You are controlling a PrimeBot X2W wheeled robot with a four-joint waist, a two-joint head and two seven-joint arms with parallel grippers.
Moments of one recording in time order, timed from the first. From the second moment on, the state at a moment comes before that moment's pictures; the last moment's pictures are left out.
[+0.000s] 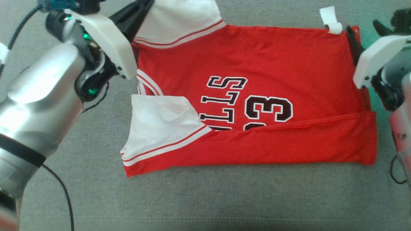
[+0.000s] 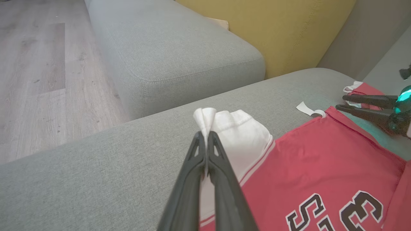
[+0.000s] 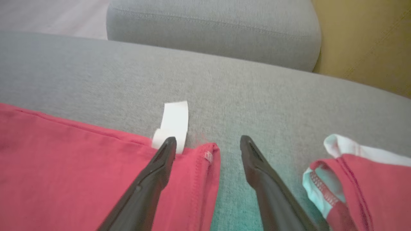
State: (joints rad) left arm -1.13 0.44 -1.10 0.59 -1.00 -0.13 -0.11; right arm -0.79 -0.34 0.20 0.69 0.24 0.13 0.25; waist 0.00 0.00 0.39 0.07
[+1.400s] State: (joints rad) left arm -1.43 0.38 -1.04 0.87 -0.86 -0.13 -0.25; right arm -1.20 -0.39 0.39 0.93 0.49 0.13 -0.08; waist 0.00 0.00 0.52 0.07
